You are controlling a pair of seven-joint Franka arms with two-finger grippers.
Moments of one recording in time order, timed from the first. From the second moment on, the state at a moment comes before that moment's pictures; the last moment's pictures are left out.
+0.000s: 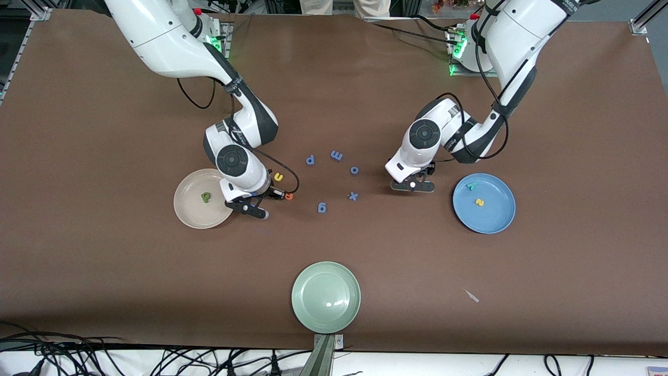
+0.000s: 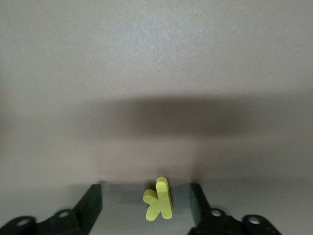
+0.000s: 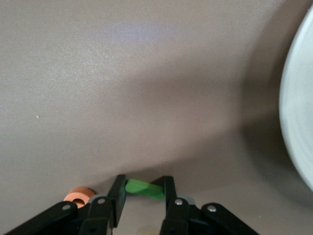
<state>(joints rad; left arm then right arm) -0.09 0.57 -0.45 -2.05 0.37 2.40 -0.72 0.35 0.68 0.17 -1.77 -0.07 2.40 0.86</state>
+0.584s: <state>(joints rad) -0.09 0.56 -0.46 -2.06 0.37 2.39 -0.74 0.27 0.57 0.16 -1.77 -0.07 2.22 0.69</state>
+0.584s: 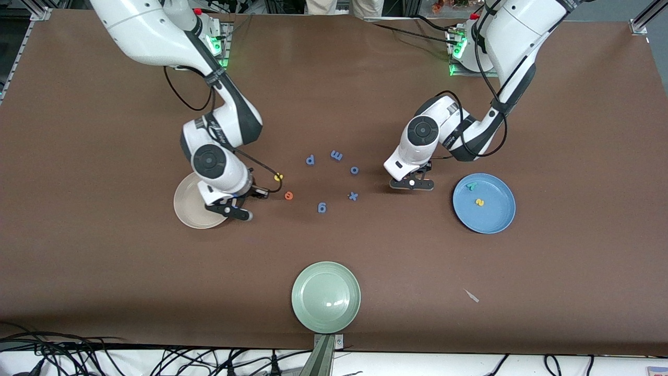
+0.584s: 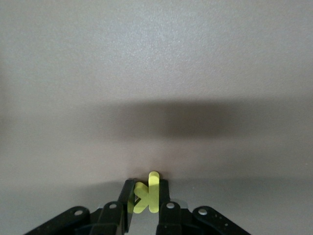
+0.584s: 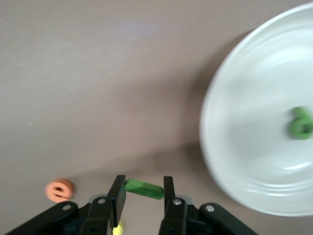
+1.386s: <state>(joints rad) 0.10 0.44 -0.45 -2.01 0.37 2.18 -0.28 0.20 0.46 0.12 -1.97 -0.07 2.29 0.53</state>
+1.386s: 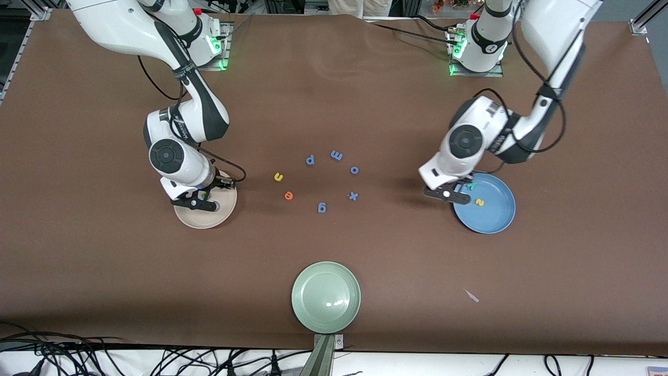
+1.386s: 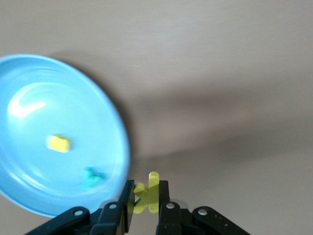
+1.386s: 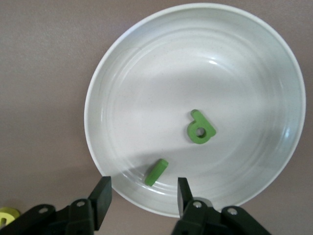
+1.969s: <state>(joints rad) 0.32 0.44 -0.44 -2.01 0.44 2.24 0.03 0.31 0.49 0.22 -1.94 -0.07 2.33 0.91</state>
